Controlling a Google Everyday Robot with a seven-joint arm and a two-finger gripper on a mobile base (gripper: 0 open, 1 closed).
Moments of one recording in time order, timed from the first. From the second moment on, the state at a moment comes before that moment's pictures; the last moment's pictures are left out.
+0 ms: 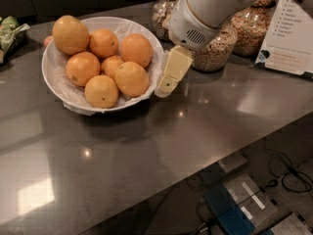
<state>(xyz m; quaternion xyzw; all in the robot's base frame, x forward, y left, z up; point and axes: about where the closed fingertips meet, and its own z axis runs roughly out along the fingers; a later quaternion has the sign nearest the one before) 0.542 -0.021 0.959 -0.66 0.69 0.07 0.29</state>
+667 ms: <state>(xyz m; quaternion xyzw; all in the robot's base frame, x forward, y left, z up) 0.555 0.025 0.961 -0.66 0.66 0.10 0.34</state>
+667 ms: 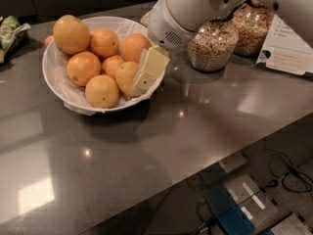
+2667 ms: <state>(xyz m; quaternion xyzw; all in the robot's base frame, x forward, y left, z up) 0.636 0.137 0.976 -0.61 0.61 0.16 0.49</state>
